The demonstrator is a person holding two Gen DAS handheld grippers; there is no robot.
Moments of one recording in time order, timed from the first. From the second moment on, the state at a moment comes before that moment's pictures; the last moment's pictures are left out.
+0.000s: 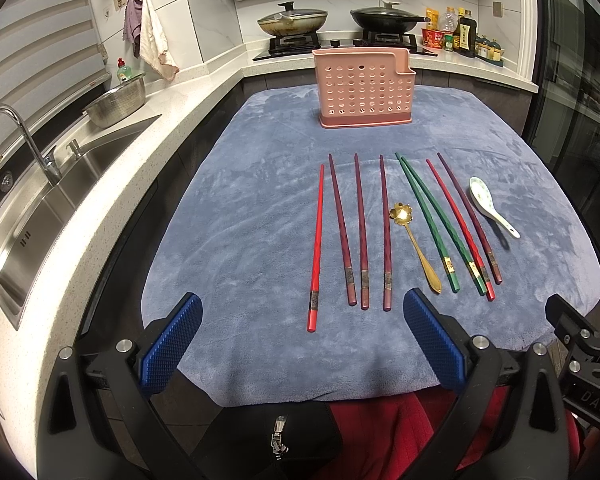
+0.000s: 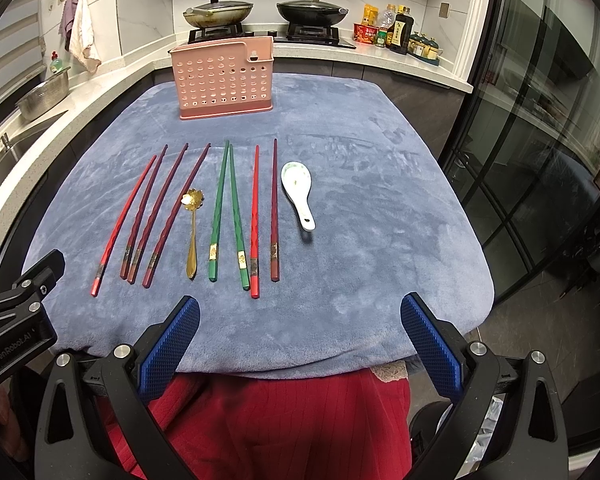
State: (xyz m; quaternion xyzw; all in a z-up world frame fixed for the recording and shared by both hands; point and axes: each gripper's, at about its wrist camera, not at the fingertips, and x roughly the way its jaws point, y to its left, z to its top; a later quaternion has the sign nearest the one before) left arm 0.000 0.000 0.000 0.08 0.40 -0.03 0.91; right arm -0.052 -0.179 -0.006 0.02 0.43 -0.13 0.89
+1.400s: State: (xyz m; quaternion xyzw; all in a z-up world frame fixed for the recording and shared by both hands) left arm 0.101 0.025 -0.090 0.04 0.55 -0.04 0.84; right arm 0.043 -0.227 -0.049 0.06 0.47 -0.14 0.87
